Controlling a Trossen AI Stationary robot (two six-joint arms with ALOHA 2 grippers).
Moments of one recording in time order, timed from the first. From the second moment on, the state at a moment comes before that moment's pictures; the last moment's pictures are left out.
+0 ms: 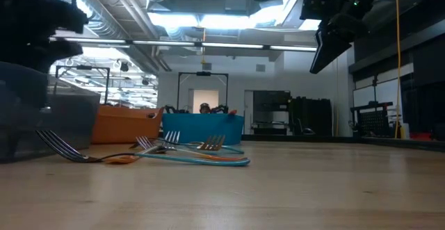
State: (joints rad) left arm -0.55 1.26 0.71 -0.88 -0.31 -0.54; right arm -0.10 1.23 0.99 -0.80 0.26 -0.03
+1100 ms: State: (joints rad) left arm -0.40 1.26 0.86 -0.39 -0.55 -0.48; right arm -0.10 1.23 0.99 -0.57 0.14 -0.03
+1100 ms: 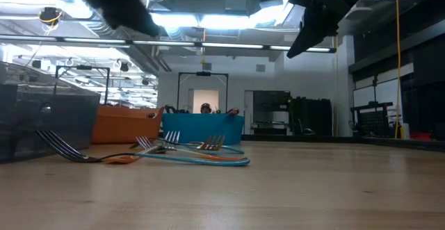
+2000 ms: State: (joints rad) left arm -0.02 1.60 0.86 0.17 0.02 0.13; right arm -0.10 1.23 0.99 -0.57 0.14 -0.03
